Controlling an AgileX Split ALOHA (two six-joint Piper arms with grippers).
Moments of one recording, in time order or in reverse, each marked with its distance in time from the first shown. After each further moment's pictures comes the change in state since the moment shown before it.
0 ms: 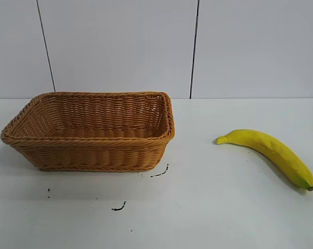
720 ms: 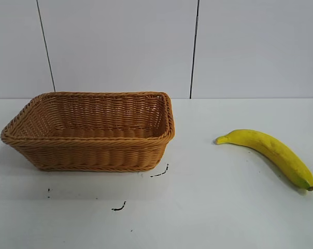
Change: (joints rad) left arm 0.000 0.000 0.000 0.000 0.000 0.000; right arm 0.000 0.250 -0.130 -0.001 -0.008 0.000
